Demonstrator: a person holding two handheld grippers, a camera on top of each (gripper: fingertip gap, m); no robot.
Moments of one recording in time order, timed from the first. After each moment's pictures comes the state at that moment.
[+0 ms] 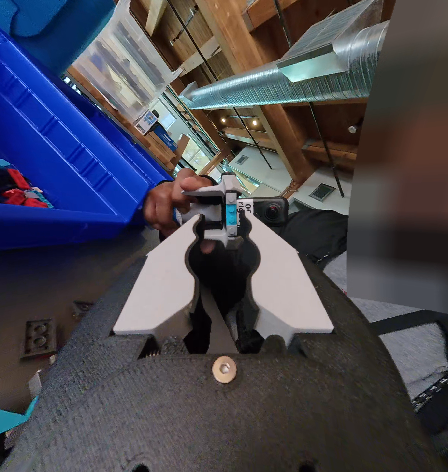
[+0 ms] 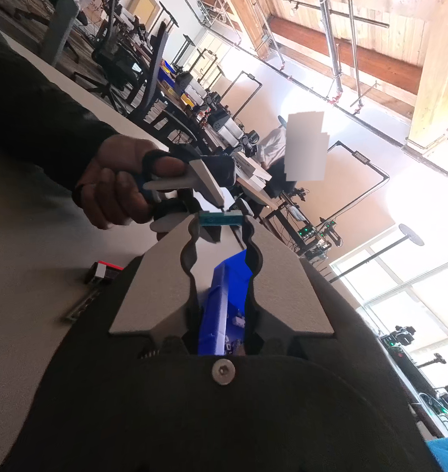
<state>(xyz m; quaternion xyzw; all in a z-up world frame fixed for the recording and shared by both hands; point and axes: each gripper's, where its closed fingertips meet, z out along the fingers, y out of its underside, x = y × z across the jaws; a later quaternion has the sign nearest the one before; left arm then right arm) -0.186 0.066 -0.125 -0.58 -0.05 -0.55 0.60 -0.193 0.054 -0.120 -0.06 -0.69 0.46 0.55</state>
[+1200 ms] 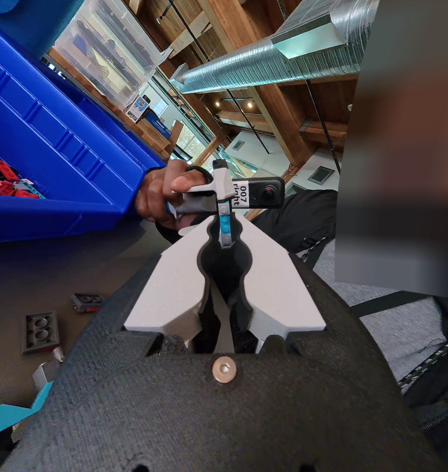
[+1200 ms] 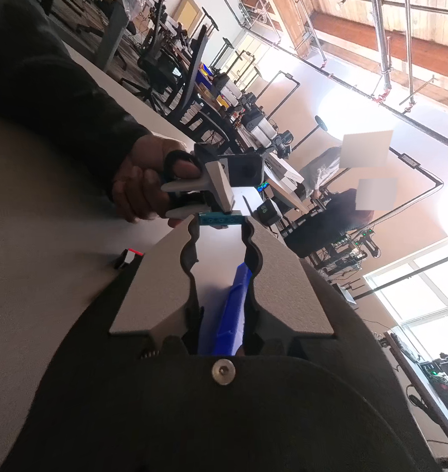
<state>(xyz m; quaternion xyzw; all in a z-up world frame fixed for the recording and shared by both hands) -0.177 0.062 -0.136 -0.59 -0.02 -0.55 0.59 -0.186 0.045 -0.138 -0.03 -0.73 0.47 0.50</state>
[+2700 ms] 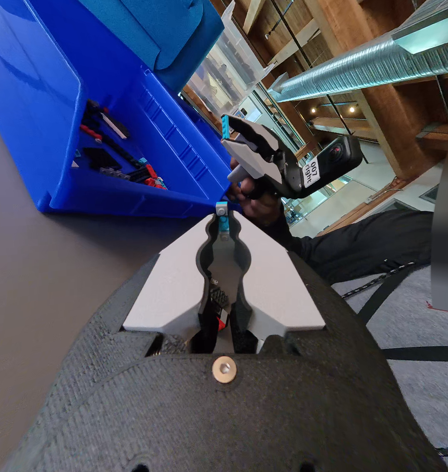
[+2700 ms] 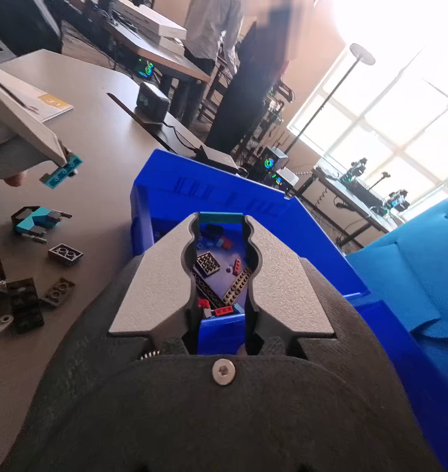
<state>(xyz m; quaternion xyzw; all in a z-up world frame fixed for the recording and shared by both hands) -0.247 0.061 -0.171 -0.68 -0.13 -0.41 0.60 -0.243 0.175 -0.130 -0.36 -0.67 0.34 0.56</state>
